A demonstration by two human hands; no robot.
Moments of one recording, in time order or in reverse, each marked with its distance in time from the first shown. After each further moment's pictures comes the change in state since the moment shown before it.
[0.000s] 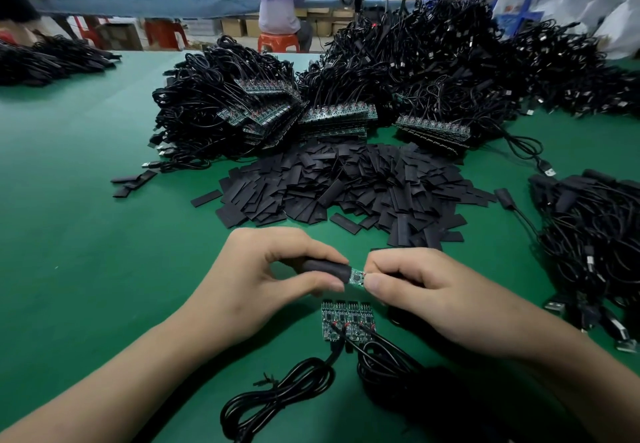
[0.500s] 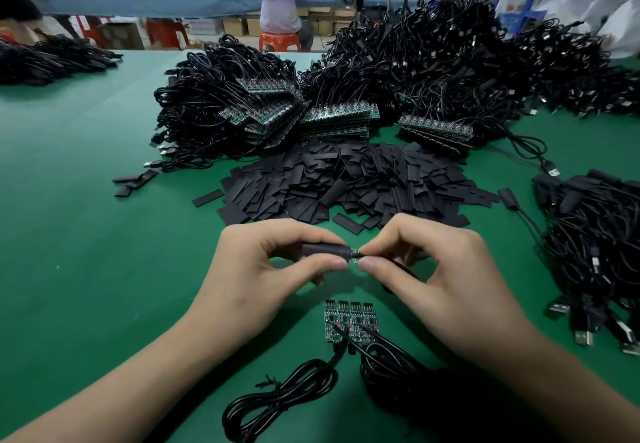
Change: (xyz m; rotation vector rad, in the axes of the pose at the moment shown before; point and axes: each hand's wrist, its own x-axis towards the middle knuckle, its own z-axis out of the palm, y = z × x) left_hand -0.001 0.002 0.007 -0.143 0.166 -0.120; right_hand 0.002 0.000 0.013 -0.144 0.540 -0.279
